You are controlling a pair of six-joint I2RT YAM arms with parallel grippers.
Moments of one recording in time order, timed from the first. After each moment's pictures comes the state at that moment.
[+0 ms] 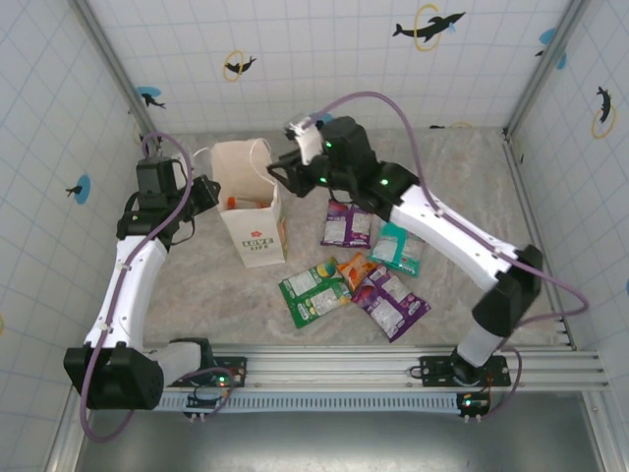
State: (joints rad) left arm -0.03 1.16 1.11 -0.58 0.32 -0.42; right arm 0.84 1.65 1.67 -0.36 -0.24 0.18
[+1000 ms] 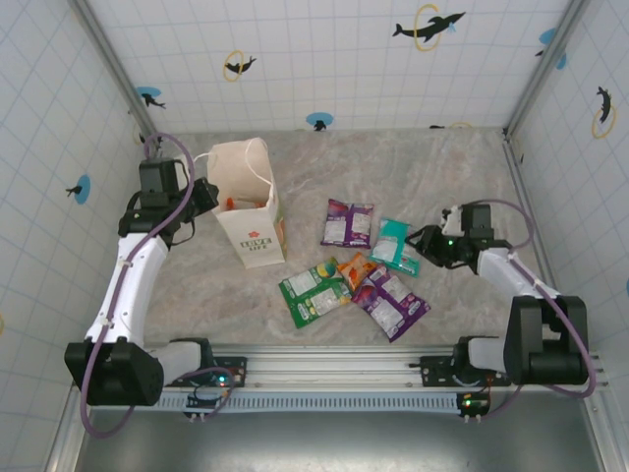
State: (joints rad) left arm -0.03 1.18 1.10 -0.60 0.27 -0.40; right arm 0.03 1.27 0.58 -0.29 -0.64 0.57
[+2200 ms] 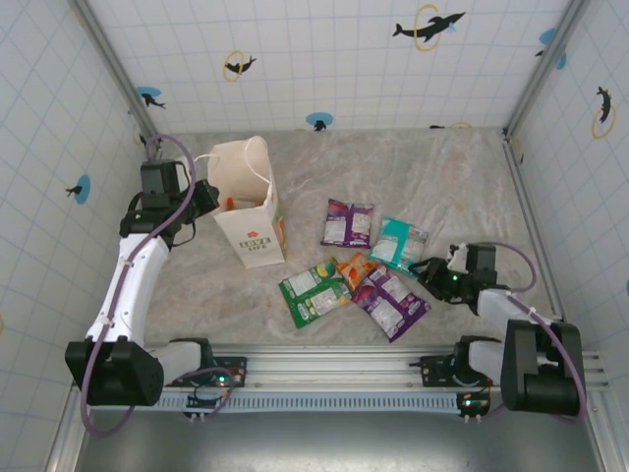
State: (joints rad) left arm -0.03 1.18 1.09 -0.60 0.27 -0.40; right arm -0.05 1.15 0.23 -0.01 -0.70 0.71
